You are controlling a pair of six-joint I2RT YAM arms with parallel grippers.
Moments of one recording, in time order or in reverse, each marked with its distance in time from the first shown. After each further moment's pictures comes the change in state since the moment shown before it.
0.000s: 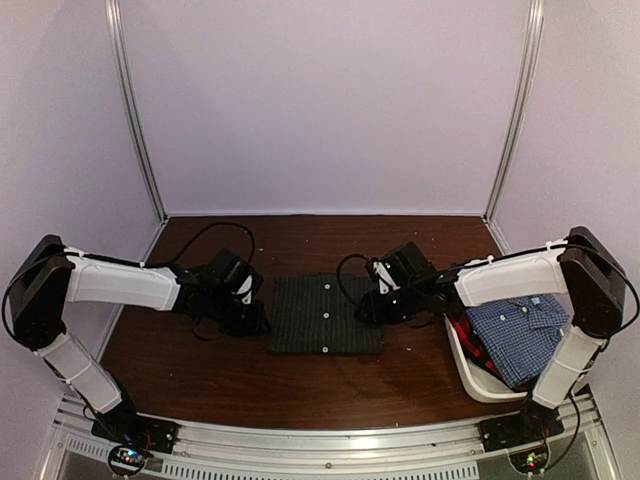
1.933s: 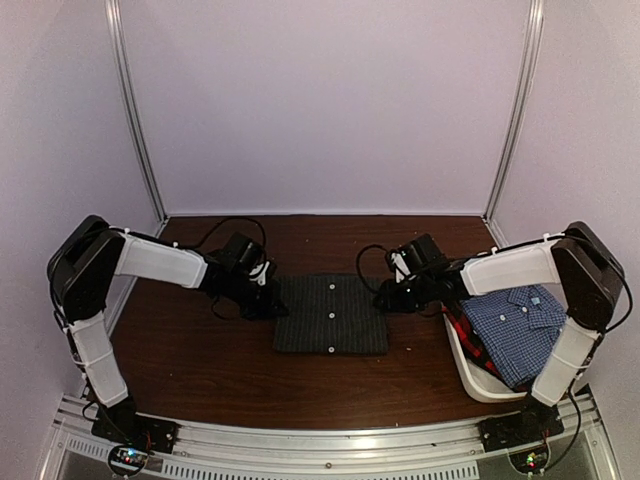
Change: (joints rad) left arm 0.120 0.290 0.208 0.117 0.237 -0.036; right arm -0.149 0.039 0.000 0.025 -0.019 -0.045
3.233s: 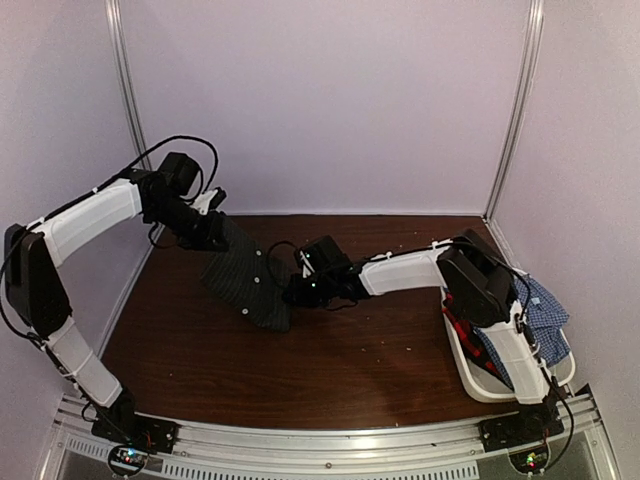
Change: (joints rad) left arm 0.293 -0.245 0.428 -0.739 -0.064 0.503; right arm 0.229 0.626 0.748 0.057 -0.069 0.185
